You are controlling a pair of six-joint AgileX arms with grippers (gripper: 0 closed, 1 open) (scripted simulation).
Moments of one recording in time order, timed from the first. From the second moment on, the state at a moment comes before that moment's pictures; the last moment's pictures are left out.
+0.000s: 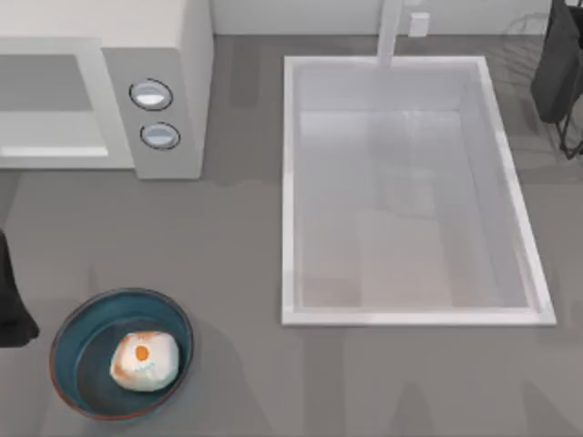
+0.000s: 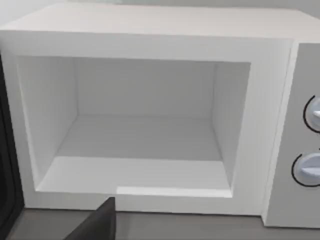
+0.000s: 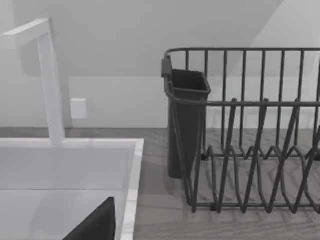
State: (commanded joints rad) left arm -0.01 0.03 0.02 -0.02 -0.01 -0.03; right arm 0.00 0.00 0.00 0.00 0.00 0.00
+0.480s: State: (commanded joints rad) left arm 0.00 0.00 0.00 0.00 0.00 0.00; right arm 0.00 0.00 0.00 0.00 0.00 0.00
